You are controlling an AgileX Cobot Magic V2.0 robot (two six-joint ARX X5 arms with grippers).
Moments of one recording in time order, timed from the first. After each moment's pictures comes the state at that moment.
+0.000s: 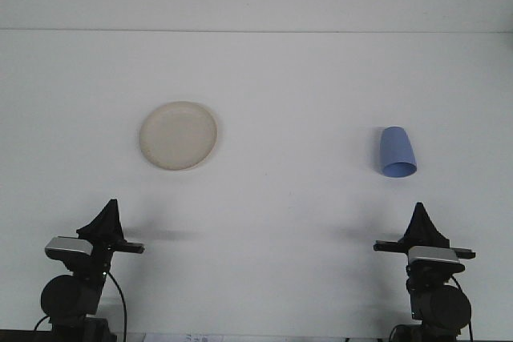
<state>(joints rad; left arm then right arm) -0.06 0.01 0.03 0.16 0.03 -0.10 0.01 0.00 0.02 0.11 0.08 0.02</state>
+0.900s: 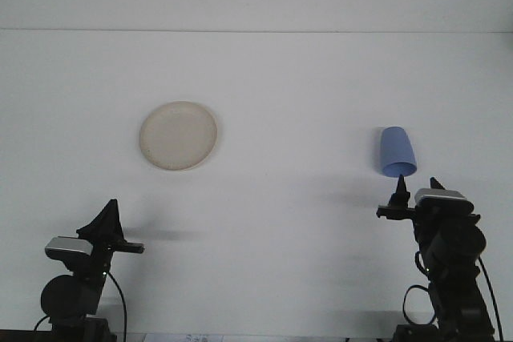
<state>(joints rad) -0.06 0.01 0.03 0.16 0.03 -0.10 0.01 0.61 0.50 -0.14 0.05 0.10</state>
